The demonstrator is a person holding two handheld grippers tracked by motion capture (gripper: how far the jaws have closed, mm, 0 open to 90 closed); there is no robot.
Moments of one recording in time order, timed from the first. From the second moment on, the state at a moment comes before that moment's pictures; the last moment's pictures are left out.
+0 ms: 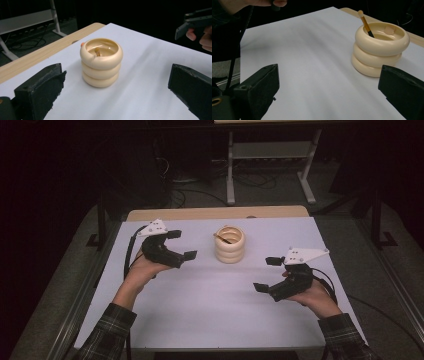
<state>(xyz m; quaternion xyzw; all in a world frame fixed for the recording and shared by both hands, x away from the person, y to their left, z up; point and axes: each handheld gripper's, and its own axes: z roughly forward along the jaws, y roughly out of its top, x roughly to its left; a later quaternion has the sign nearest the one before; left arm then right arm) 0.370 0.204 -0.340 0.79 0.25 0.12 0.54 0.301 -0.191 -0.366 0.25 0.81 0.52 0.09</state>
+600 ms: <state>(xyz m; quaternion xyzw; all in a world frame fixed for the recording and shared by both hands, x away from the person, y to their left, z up) 0.325 0.232 -0.362 0.80 0.27 0.12 0.53 0.298 -0.199 -0.367 0.26 0.80 0.52 0.10</state>
